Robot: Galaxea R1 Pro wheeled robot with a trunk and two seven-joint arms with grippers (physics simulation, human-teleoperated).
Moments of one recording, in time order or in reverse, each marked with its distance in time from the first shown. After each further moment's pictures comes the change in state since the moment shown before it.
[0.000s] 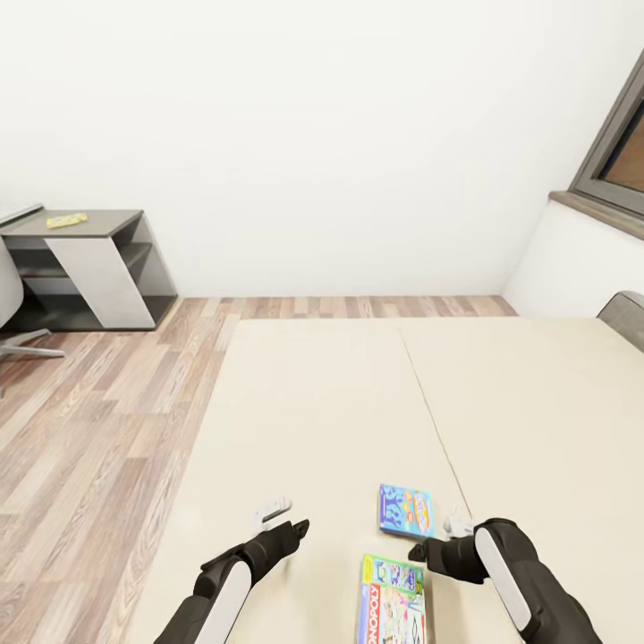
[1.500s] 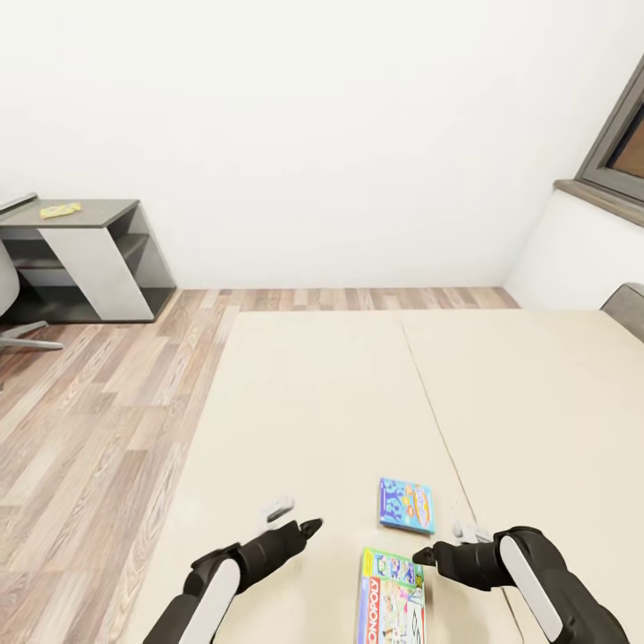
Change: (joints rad) left arm -0.005 0.043 -0.004 0.002 0.105 0.087 -0.245; right arm 0.023 -0.097 0.022 0.009 -0.081 0.002 0.200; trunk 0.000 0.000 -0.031
